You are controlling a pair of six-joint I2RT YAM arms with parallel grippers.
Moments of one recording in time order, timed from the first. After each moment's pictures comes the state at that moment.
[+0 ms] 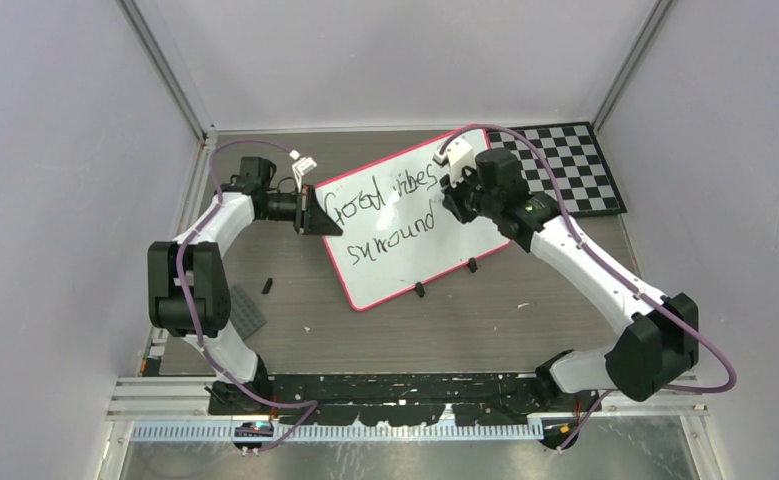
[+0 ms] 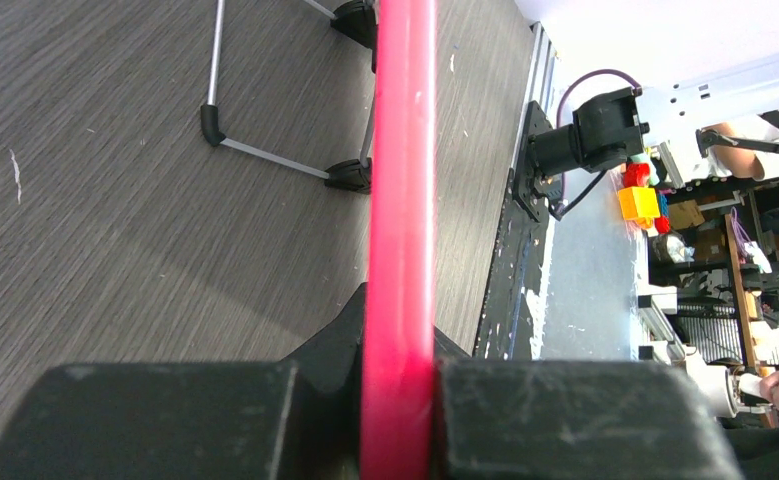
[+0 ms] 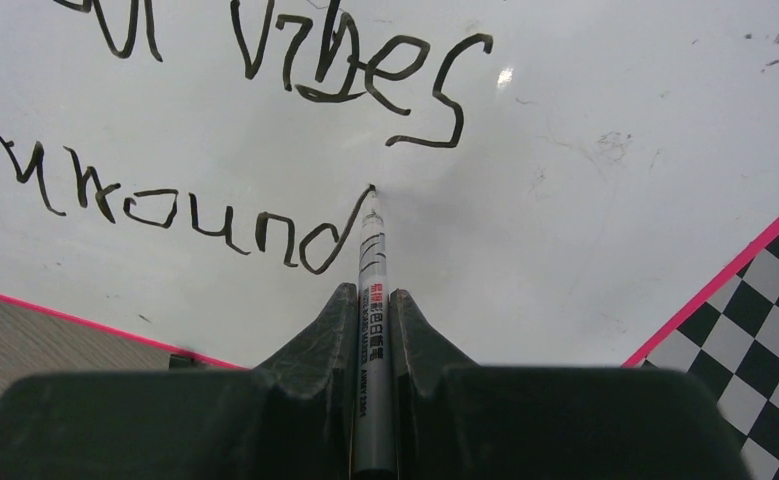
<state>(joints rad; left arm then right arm) -0.05 1.69 1.19 -0.60 1.24 0.26 0.49 1.36 1.17 -0.38 -0.10 -0.23</state>
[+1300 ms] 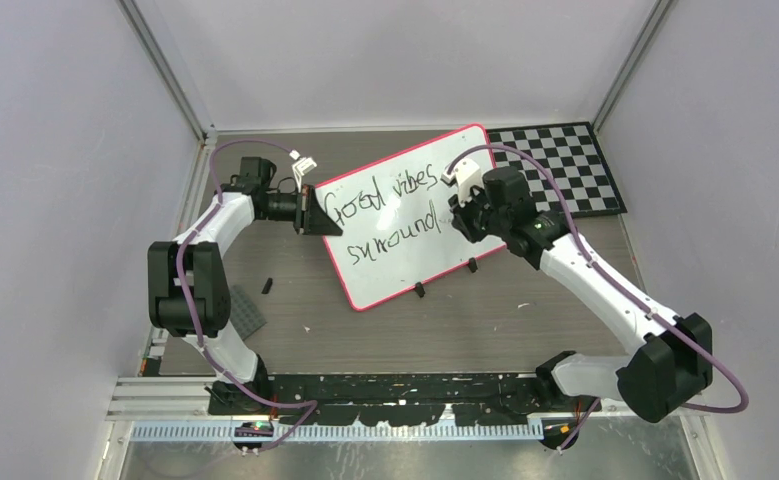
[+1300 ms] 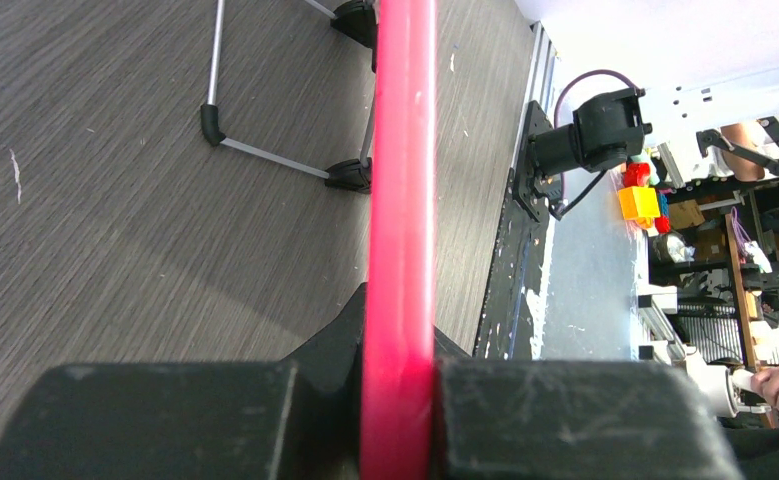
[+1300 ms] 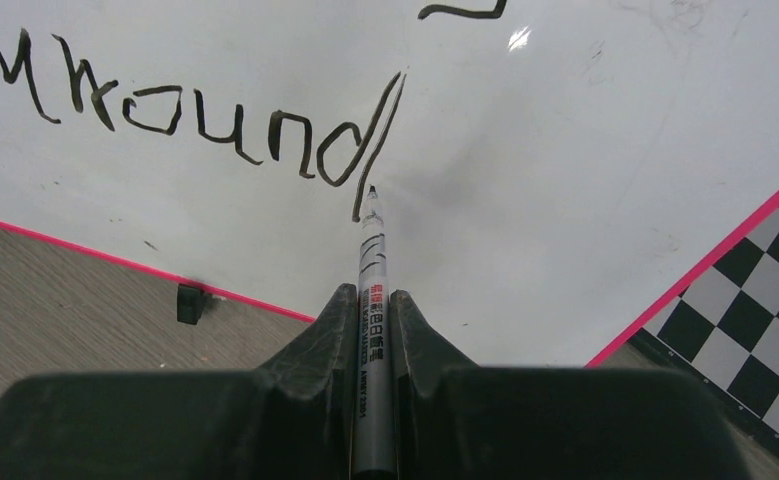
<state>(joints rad) -0.05 1.69 1.19 -0.60 1.24 0.26 0.49 1.26 1.05 -0.43 -0.11 -0.23</state>
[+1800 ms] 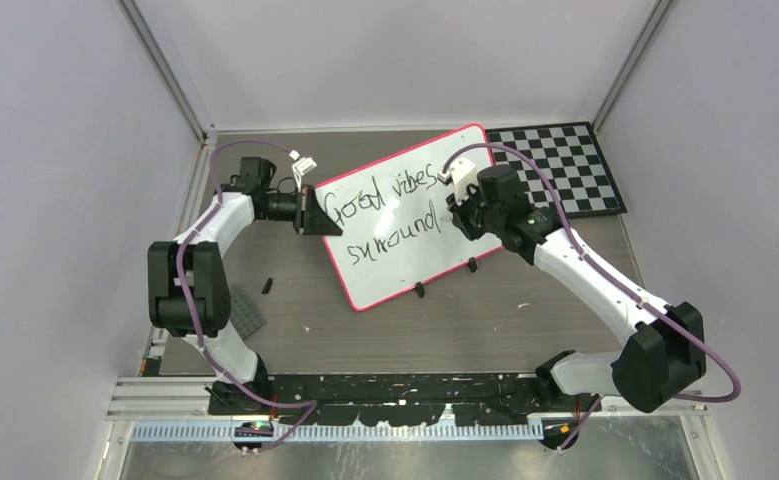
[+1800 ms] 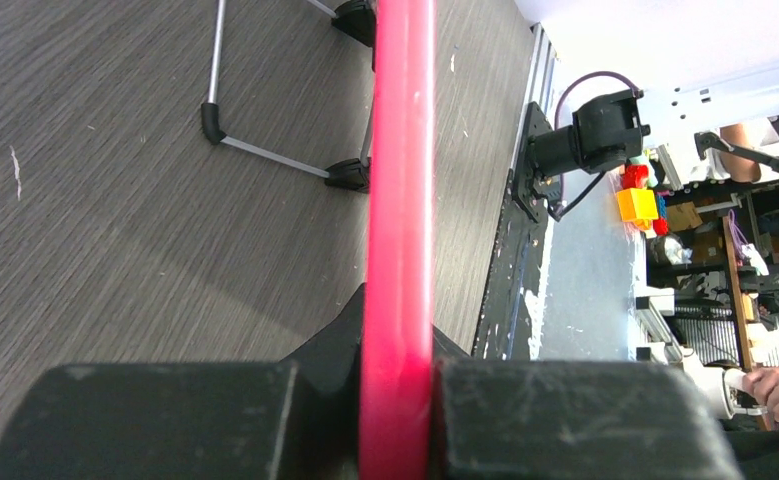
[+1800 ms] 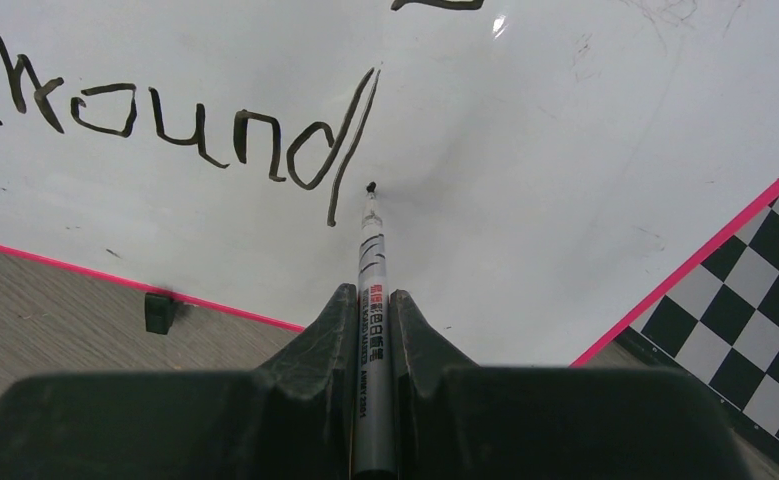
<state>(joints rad) -0.04 1.69 1.19 -0.61 1.24 0.26 0.49 1.30 1.07 -0.41 -0.06 -0.25</state>
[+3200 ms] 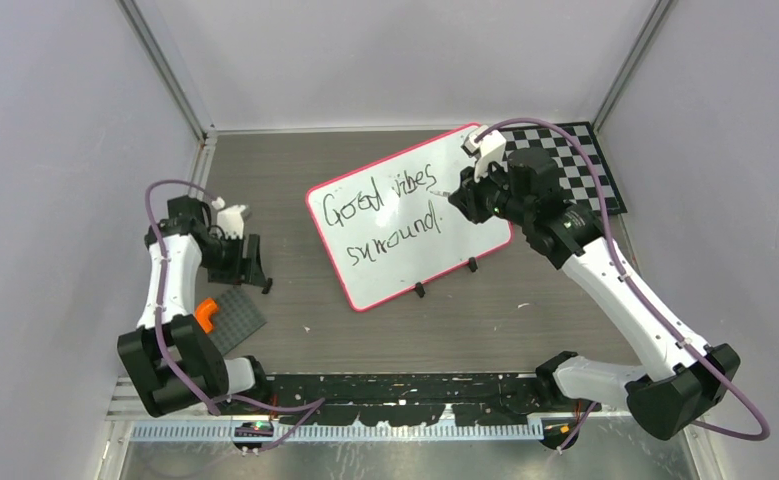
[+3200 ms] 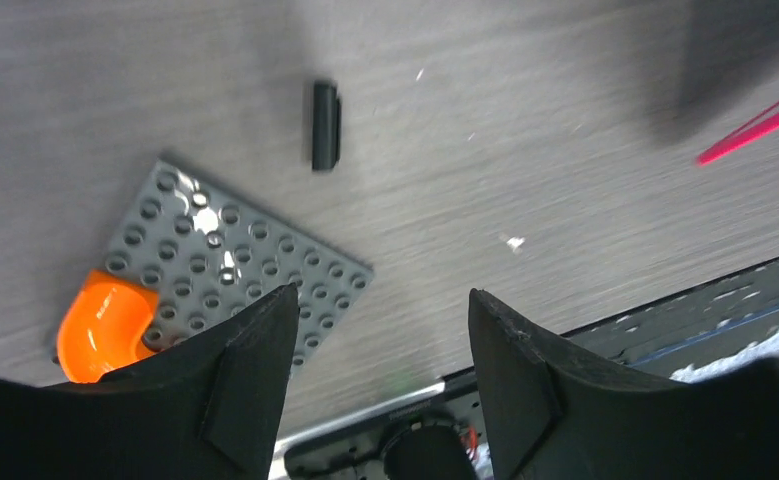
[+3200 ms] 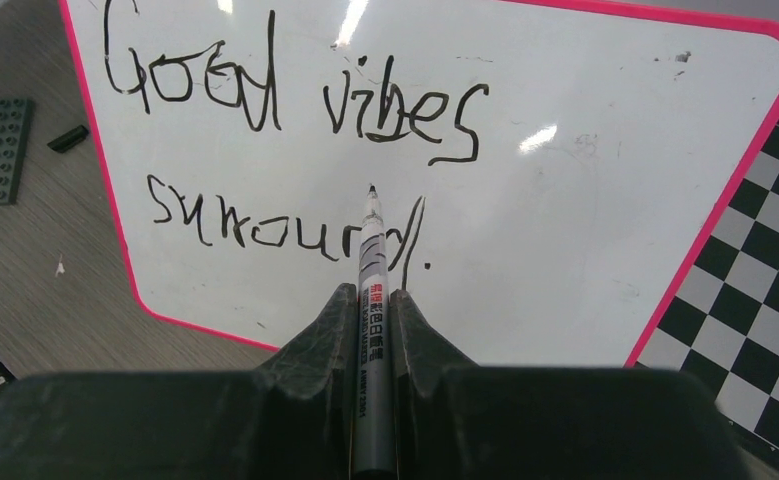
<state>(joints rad) 0.32 1.28 1.05 -1.05 0.45 0.38 0.49 1.16 1.22 -0.46 -0.17 -0.05</state>
